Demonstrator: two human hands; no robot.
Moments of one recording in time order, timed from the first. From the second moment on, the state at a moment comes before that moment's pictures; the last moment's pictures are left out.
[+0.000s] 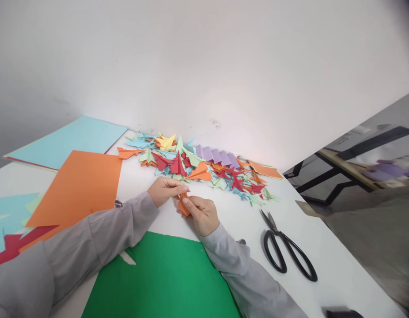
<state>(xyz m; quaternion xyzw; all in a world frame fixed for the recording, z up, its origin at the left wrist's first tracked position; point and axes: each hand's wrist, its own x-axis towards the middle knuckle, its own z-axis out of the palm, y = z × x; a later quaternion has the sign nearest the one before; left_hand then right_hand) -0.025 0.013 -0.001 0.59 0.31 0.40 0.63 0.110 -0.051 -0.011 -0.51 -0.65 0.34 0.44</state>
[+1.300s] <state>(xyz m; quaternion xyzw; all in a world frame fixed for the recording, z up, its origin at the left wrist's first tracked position) -0.025 0.013 -0.001 0.56 0.26 0.40 0.67 0.108 -0.054 -0.010 -0.52 -0.71 0.25 0.41</state>
